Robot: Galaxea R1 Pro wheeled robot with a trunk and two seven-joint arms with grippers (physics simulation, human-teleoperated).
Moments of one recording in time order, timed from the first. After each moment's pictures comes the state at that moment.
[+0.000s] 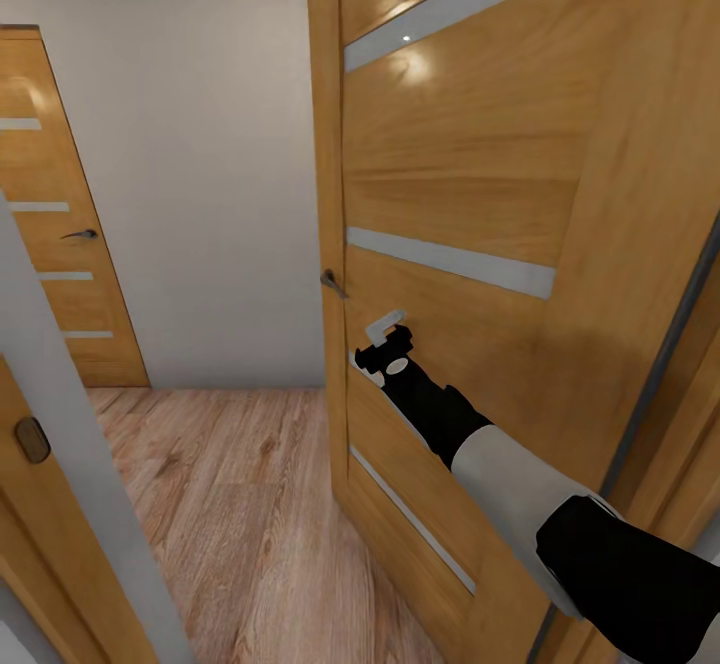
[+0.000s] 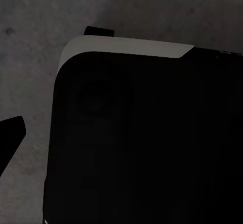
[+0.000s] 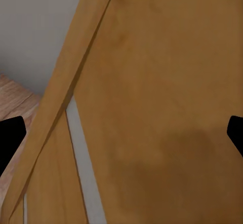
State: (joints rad) left arm 0.00 -0.02 0.01 -0.13 0.14 -0.02 0.00; right arm -1.09 0.17 0.61 -0.61 0.02 0.32 -0.19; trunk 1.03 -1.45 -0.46
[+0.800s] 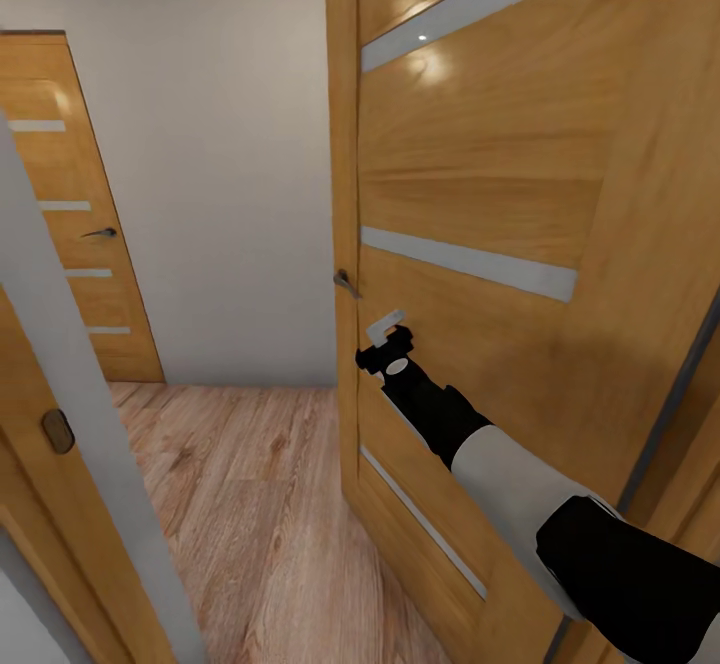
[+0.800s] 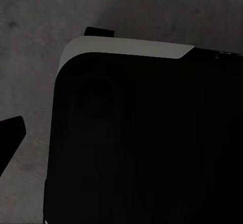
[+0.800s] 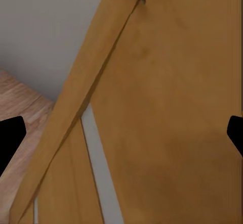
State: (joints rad) left arm 0.00 -0.02 0.01 -0.13 0.14 -0.02 0.00; right arm -1.09 0.17 0.61 -0.61 0.02 0.33 -0.20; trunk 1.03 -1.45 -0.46
